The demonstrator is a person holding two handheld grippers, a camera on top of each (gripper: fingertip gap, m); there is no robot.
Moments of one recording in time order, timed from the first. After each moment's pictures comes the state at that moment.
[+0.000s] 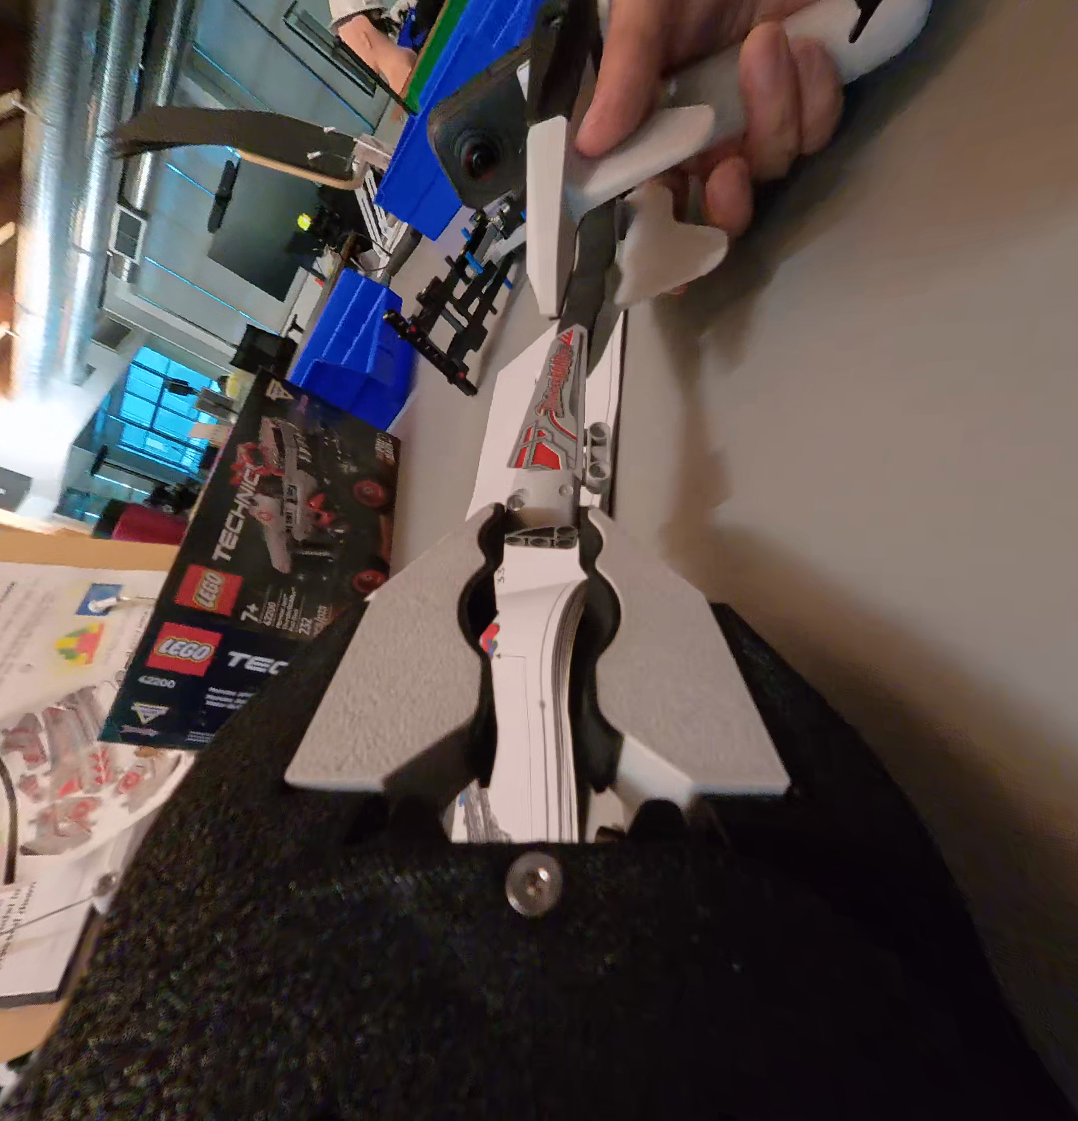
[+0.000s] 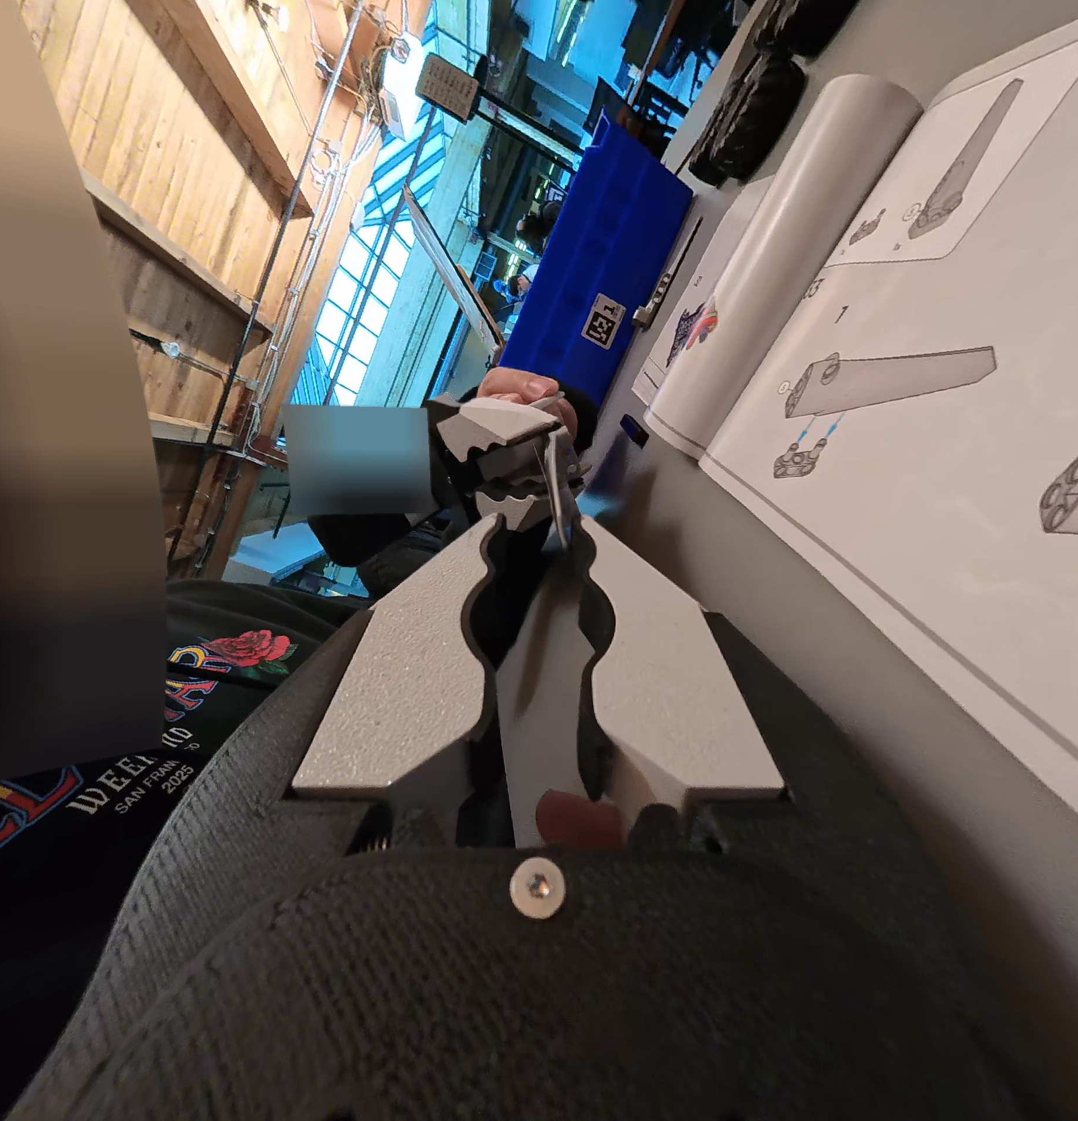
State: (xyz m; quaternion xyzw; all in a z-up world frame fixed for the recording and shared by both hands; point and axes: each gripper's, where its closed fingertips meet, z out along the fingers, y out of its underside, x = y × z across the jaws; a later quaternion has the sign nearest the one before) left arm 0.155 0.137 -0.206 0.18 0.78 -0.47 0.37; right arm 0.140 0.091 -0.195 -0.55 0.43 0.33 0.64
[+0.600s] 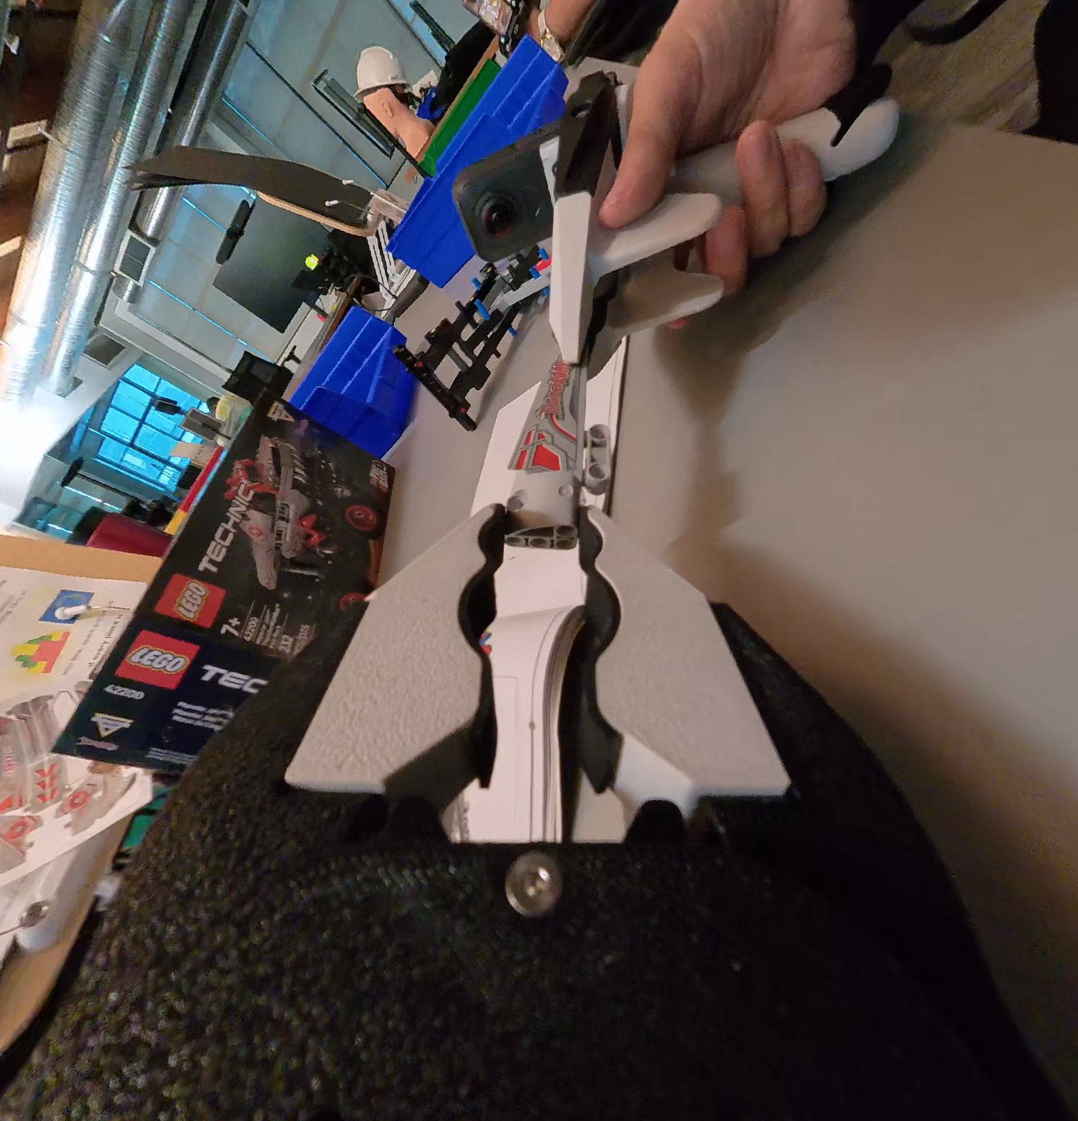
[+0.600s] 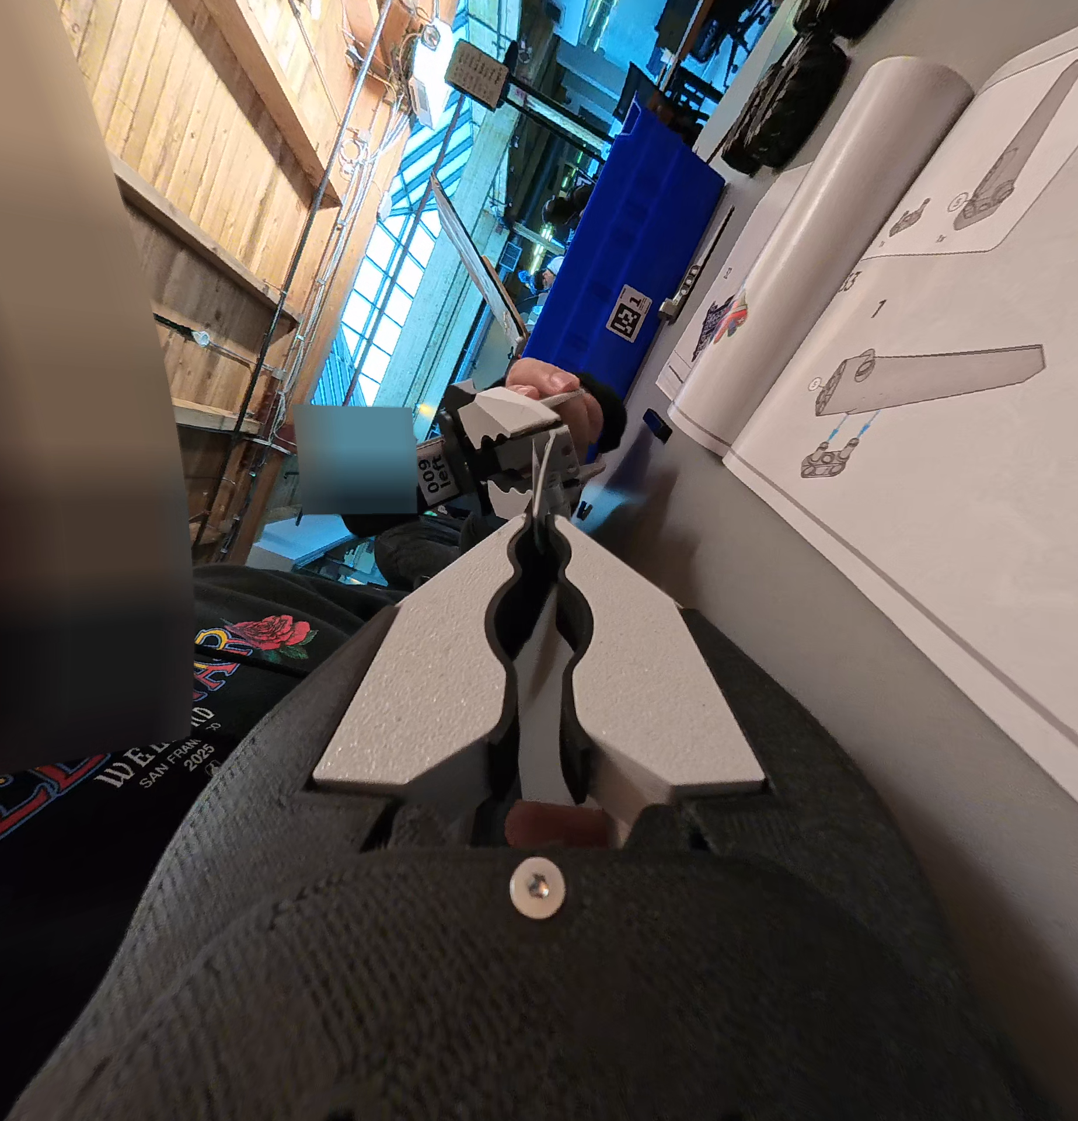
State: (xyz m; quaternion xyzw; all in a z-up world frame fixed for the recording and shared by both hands) left arm 0.150 0.135 -0.198 0.17 0.77 -0.52 0.33; right arm 0.135 0.091 -0.190 -0.54 0.41 0.34 0.64
